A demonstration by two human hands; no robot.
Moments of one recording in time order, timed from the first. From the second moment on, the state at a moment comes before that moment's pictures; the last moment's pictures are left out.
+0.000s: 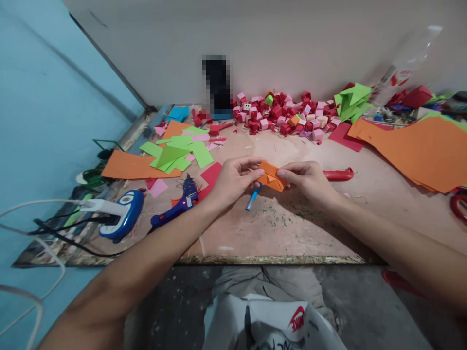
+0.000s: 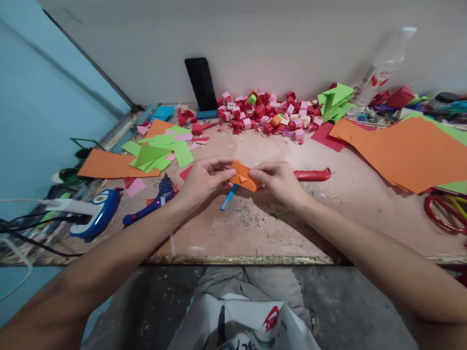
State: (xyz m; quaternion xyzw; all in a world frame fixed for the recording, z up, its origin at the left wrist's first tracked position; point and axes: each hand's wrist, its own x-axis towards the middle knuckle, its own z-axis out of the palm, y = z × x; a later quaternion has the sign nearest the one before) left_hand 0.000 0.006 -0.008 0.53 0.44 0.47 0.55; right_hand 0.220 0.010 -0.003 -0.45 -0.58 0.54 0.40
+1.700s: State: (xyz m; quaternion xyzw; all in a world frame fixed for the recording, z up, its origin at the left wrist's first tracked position) left_hand 0.000 0.009 -0.005 0.57 0.45 0.50 0.46; right_hand 0.216 0.000 -0.005 -0.43 -0.53 0.62 0.39
